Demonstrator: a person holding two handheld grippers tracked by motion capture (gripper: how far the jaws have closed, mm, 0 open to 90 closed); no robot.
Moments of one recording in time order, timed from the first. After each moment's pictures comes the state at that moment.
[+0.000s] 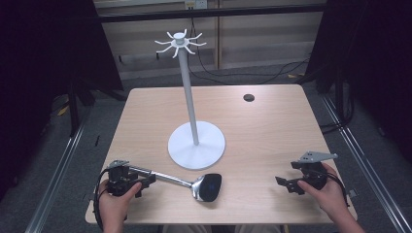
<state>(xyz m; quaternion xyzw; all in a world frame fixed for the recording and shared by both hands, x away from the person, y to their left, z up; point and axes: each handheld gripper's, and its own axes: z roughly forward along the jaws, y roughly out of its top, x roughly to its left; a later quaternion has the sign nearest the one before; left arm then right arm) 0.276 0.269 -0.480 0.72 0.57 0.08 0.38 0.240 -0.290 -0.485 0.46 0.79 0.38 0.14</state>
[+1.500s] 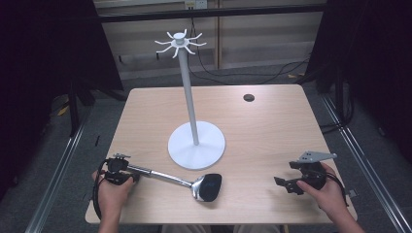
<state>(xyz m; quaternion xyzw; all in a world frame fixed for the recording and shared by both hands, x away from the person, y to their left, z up) 0.308 0.281 -0.477 0.79 0.56 0.08 0.23 0.240 -0.287 -0.483 0.45 0.79 0.39 0.13</state>
